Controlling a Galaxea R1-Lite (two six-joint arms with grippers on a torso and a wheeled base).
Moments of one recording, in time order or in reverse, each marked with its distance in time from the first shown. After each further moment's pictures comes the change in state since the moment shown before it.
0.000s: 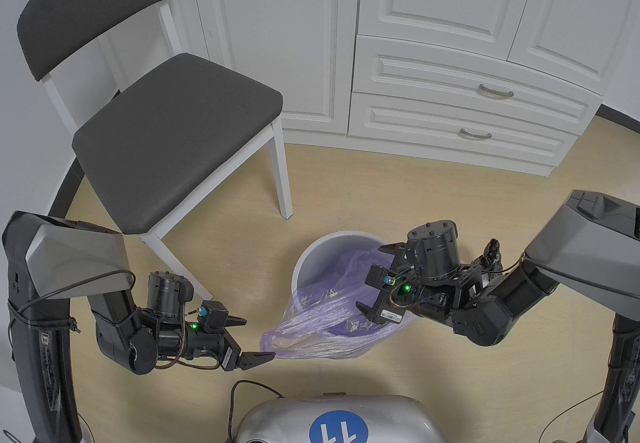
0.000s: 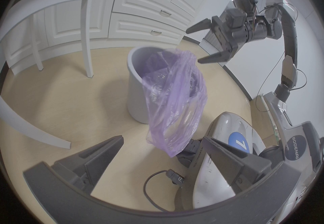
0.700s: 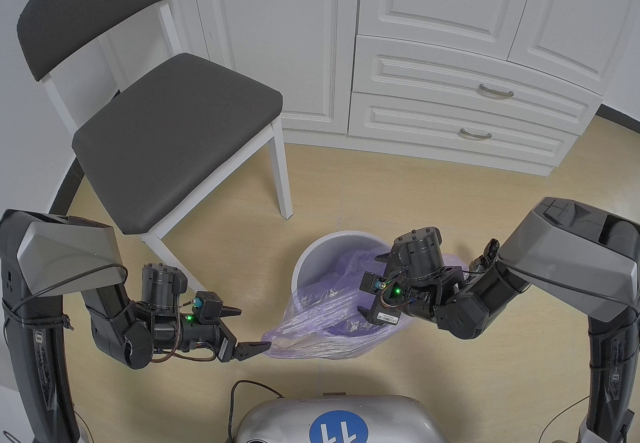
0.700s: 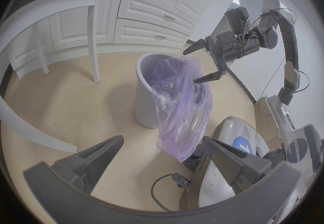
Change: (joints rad) left arm 0.024 -0.028 -0.013 0.000 0.007 -0.004; right arm -0.031 0.124 -0.119 0.077 0.003 -0.058
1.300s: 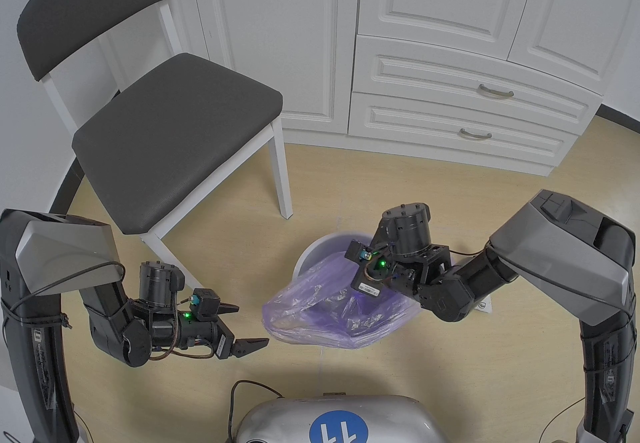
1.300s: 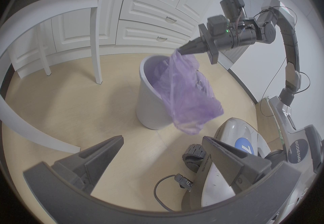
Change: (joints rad) left arm 0.012 -0.003 -0.009 0.000 0.001 0.000; right arm 0.011 0.037 -0.182 0.003 -0.019 0.050
